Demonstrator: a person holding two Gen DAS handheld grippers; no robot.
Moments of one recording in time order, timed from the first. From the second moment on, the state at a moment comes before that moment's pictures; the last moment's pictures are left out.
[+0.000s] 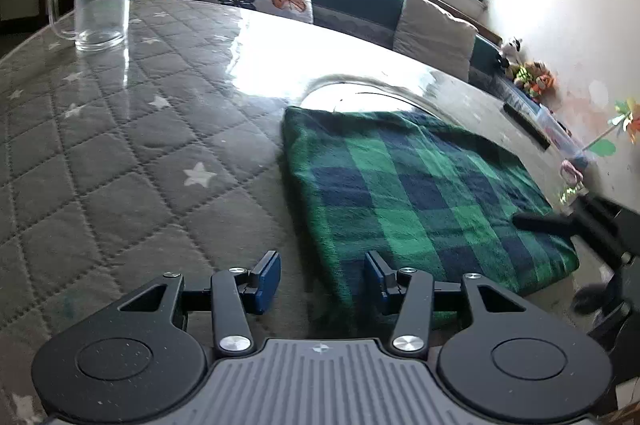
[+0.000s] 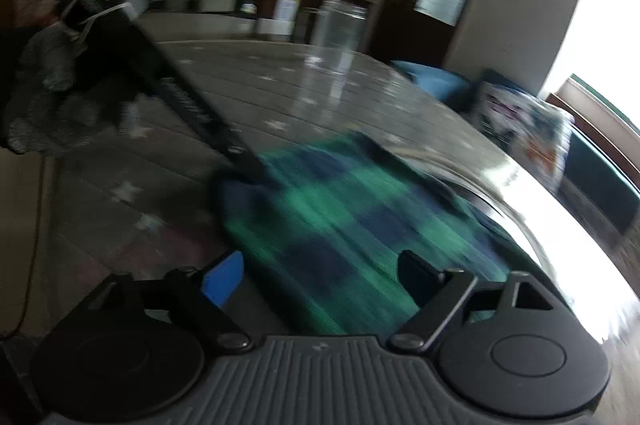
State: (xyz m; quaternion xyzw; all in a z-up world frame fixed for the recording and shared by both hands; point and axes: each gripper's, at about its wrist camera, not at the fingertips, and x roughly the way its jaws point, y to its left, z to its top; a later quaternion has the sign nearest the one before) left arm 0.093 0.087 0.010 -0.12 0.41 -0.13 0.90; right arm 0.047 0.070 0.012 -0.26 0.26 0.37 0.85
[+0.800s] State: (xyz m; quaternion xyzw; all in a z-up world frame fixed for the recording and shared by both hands) left arm 0.136 0.112 0.002 -0.33 0.43 -0.14 0.83; right arm 0.055 0.099 0.035 -0.19 0.24 0.40 0.86
